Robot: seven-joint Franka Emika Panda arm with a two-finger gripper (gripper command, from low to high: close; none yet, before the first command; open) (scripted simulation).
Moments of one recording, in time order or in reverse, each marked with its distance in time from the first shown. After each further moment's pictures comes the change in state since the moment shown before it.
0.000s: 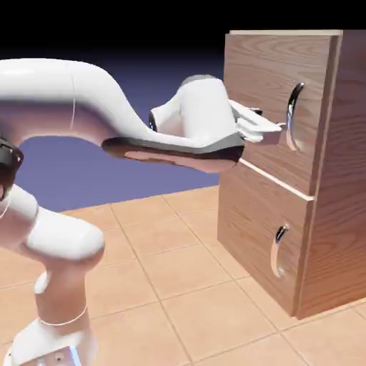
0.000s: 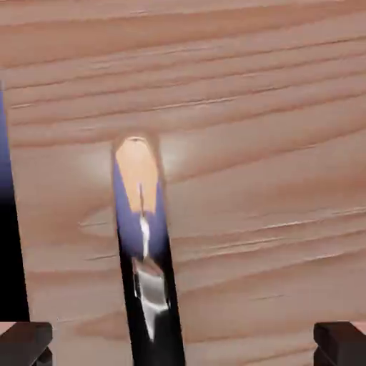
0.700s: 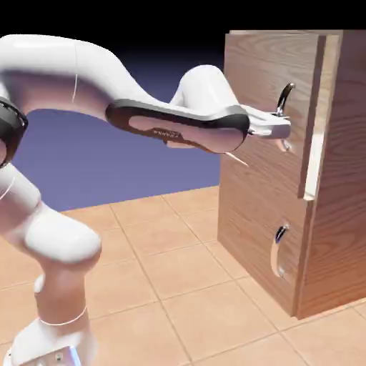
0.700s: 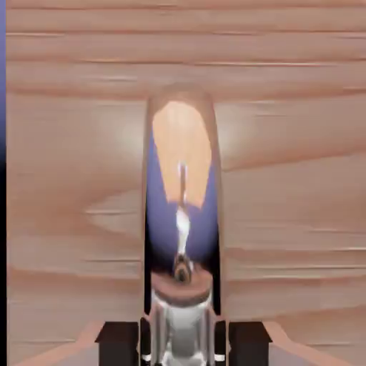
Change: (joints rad) arm -0.293 0.180 0.274 0.007 -0.041 -0.046 0.283
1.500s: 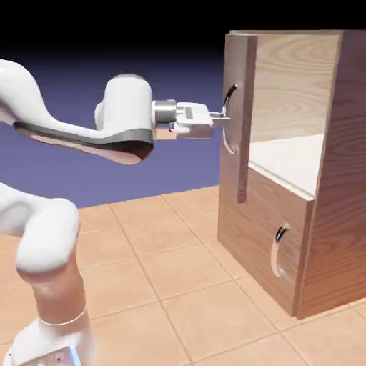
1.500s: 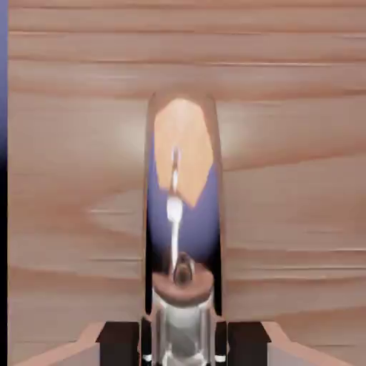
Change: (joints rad) arm -0.779 -0.425 0.708 -0.389 0.896 0.033 -0.464
